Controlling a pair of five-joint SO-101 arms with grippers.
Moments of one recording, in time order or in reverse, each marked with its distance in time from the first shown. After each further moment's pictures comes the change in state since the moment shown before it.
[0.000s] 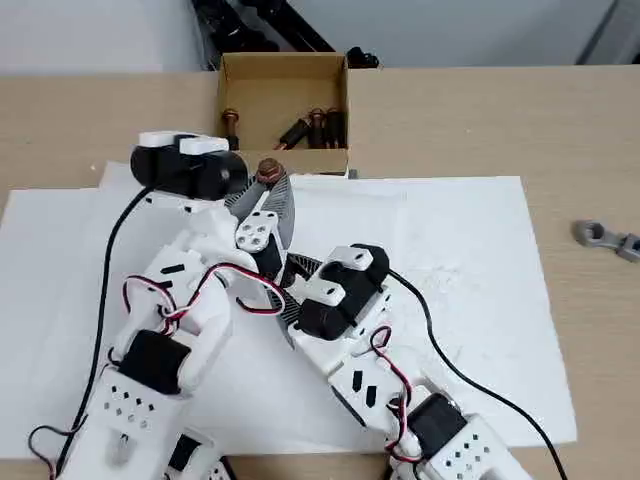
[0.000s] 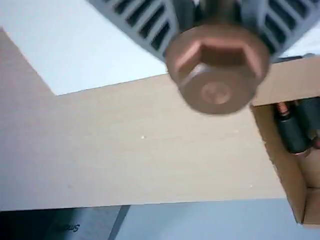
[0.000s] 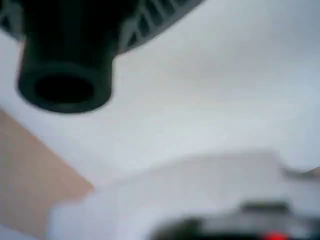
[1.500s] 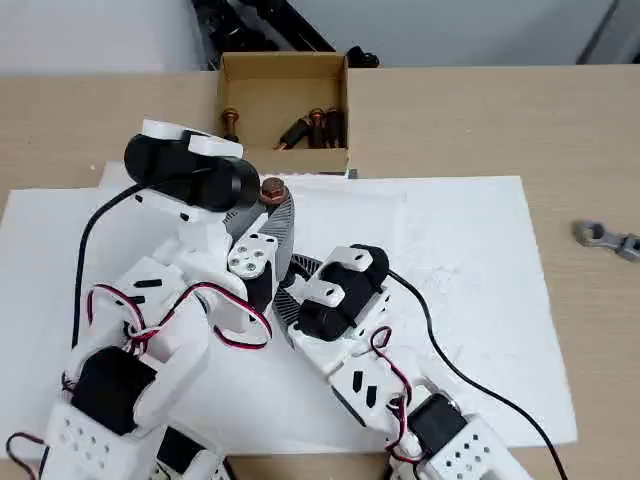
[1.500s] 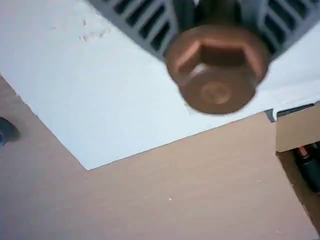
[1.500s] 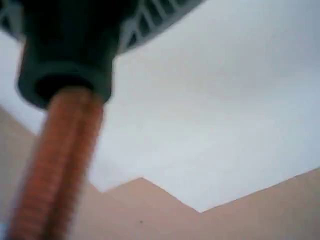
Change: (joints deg) left arm 4.8 0.0 -20.7 28.5 -5.5; right arm 0.0 0.0 0.1 0.0 0.3
